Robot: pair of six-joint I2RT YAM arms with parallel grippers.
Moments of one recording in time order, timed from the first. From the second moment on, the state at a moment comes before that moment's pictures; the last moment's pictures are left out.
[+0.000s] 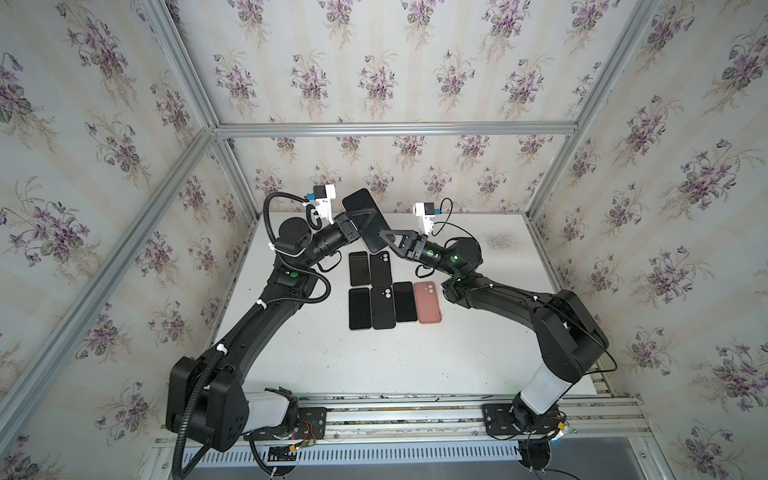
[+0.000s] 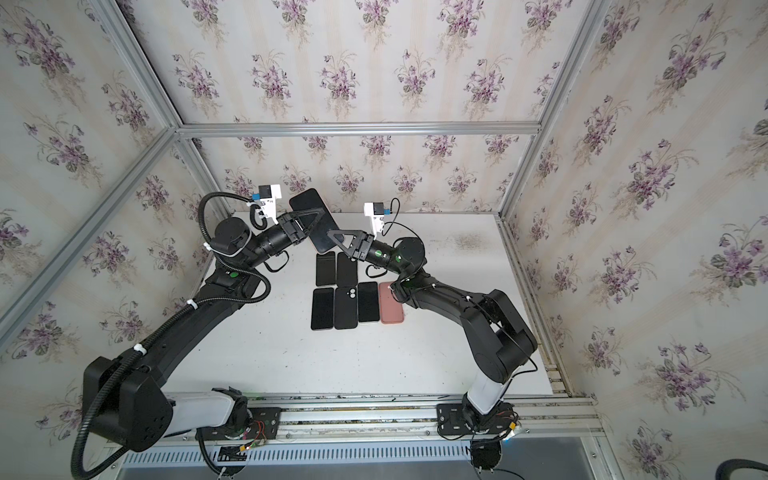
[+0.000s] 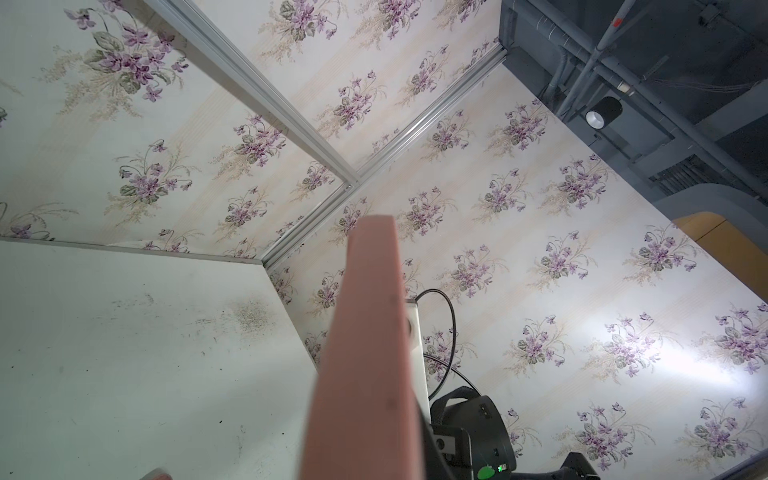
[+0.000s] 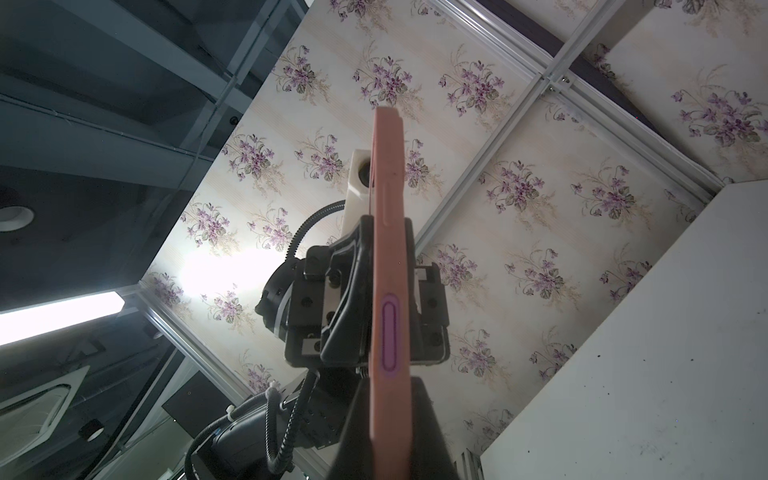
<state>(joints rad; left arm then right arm) -0.30 1.33 1.05 0.48 0.59 -0.99 0.60 1.70 1.05 1.10 -0.68 1.24</state>
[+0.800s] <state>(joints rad) -0.25 1.47 1.11 0.62 0.82 -1.10 0.46 1.60 1.00 1.02 -0.81 1.29</state>
